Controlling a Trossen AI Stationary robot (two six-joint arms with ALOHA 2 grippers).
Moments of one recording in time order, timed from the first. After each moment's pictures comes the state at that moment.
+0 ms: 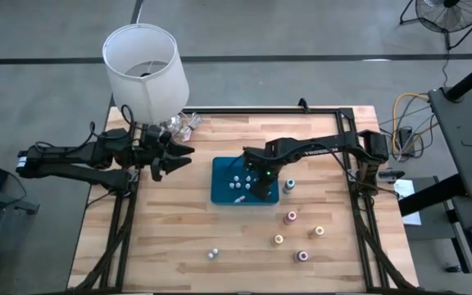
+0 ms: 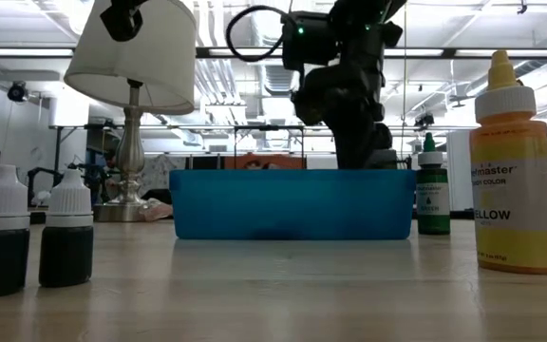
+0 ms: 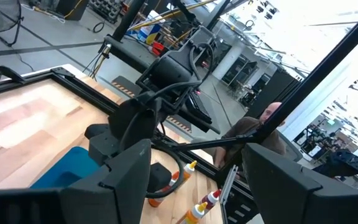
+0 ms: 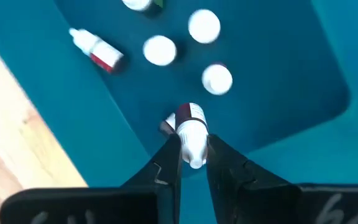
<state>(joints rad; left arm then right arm) 0.01 0.66 0.72 -0.02 -0.02 -0.61 -0.09 1.87 1.38 -0.89 -0.17 0.50</state>
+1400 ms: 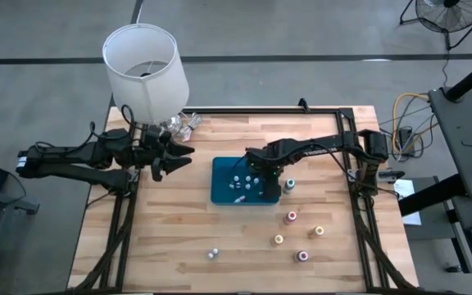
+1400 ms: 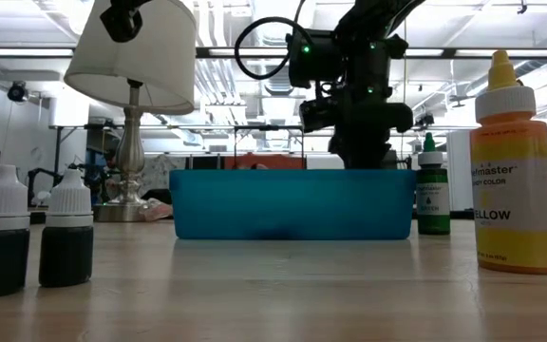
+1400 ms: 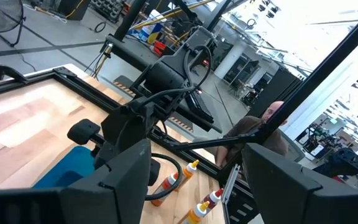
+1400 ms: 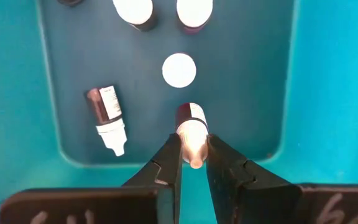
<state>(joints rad) 0.01 0.66 0.71 -0.03 -0.02 -0.61 -0.11 1.87 1.31 -0.85 -0.02 -0.06</state>
